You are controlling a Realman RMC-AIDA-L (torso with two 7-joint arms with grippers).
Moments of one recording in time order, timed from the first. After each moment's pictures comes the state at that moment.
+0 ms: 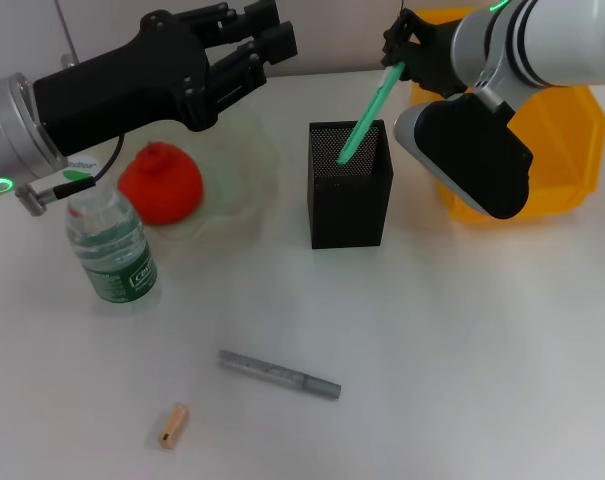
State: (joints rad) left arm -0.63 -2.07 1.00 0.63 1.35 1.57 -1.29; right arm 0.62 2.09 -1.62 -1.35 -2.92 -0.90 1.12
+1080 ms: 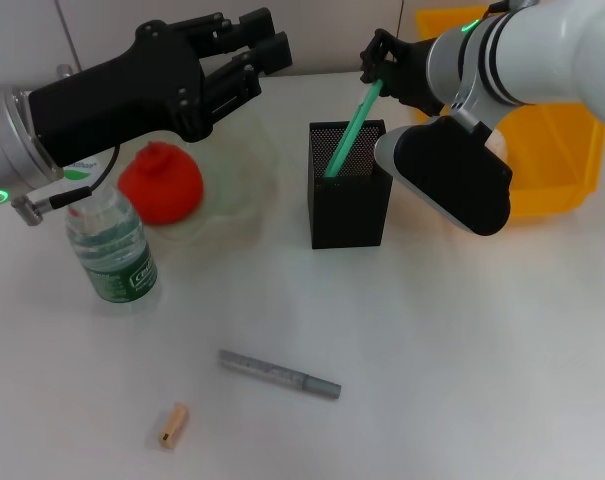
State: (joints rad) left arm -0.62 -2.07 1.00 0.62 1.35 1.59 -1.27; right arm 0.63 2.09 -1.67 -1.31 -2.93 -0.87 1.12
